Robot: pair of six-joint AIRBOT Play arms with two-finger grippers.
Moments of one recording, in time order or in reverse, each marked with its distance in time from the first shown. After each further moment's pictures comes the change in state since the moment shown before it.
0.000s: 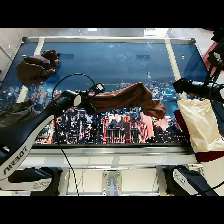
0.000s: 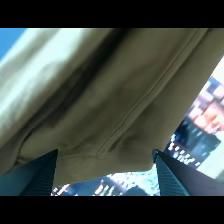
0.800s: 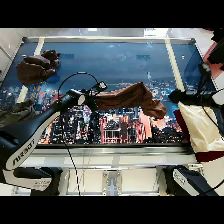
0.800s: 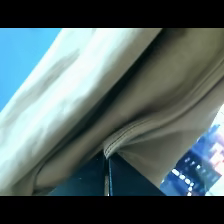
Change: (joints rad) left arm -0.002 -0.086 0.074 0.056 0.079 -0.020; right arm 0.000 -0.010 -0.143 -0.053 0.105 0.007
